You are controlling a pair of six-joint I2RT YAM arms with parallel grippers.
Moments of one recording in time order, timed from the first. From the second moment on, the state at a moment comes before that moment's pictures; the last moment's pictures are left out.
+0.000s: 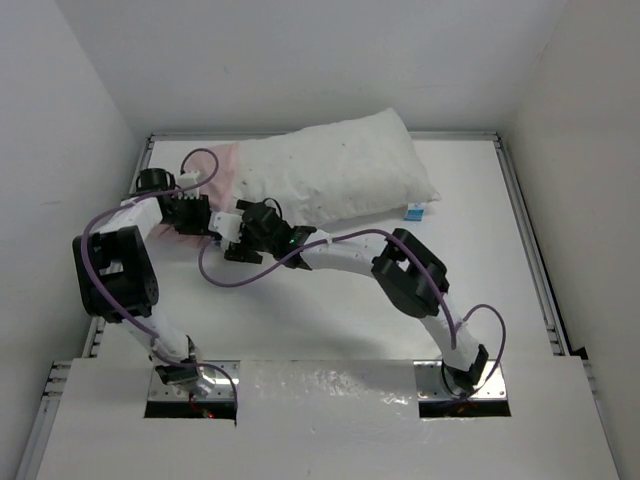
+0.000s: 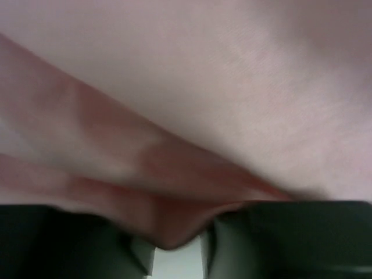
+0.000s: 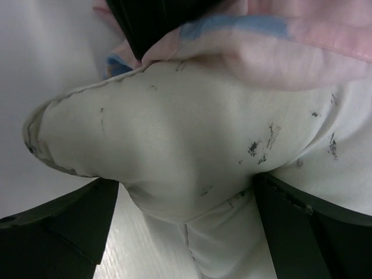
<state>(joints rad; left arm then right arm) 0.25 1.68 1.11 -0.57 0.52 0.27 1.00 2.19 1.59 0.08 0.11 -0.61</state>
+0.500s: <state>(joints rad) 0.28 1.67 1.17 -0.63 0.71 0.39 0.96 2.33 1.79 0.20 0.21 -0.29</state>
